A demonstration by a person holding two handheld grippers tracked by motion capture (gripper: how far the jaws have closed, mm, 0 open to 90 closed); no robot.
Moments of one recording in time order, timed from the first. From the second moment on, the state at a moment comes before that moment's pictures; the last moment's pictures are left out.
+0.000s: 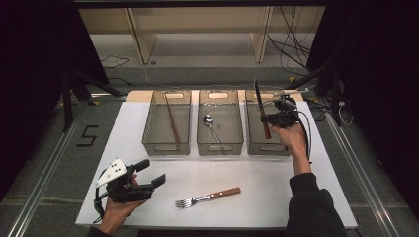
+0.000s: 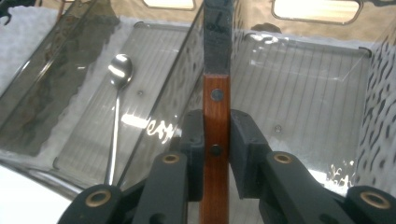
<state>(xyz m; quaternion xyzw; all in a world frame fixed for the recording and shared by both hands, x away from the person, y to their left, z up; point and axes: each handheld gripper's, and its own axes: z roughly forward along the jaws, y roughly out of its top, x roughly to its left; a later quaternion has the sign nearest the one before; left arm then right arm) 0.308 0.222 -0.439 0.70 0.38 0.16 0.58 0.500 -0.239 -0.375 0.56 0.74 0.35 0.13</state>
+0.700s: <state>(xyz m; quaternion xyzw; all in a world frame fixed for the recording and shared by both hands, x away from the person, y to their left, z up) 0.308 0.222 -0.439 0.70 0.38 0.16 0.59 0.513 -0.227 -0.394 0.60 0.72 0.32 0.12</state>
